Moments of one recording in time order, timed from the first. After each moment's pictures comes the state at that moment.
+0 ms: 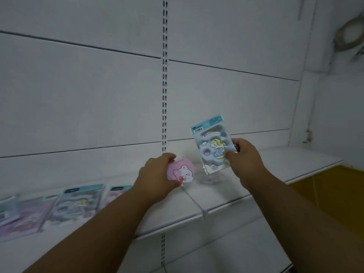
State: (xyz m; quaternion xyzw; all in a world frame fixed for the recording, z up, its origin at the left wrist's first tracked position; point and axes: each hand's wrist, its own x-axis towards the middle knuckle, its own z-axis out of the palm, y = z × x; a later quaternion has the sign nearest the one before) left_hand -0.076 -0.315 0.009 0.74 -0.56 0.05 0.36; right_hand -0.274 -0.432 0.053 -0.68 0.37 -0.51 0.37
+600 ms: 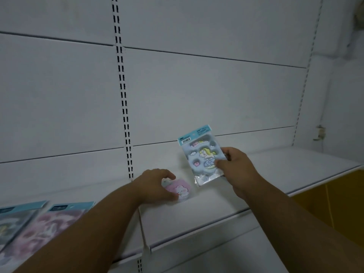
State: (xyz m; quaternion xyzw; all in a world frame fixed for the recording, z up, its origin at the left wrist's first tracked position) left_hand -0.114 -0.456 0.009 0.80 -0.55 -0.09 0.21; right_hand -0.317 -0.573 0.034 -0.68 0.34 -0.43 0.49
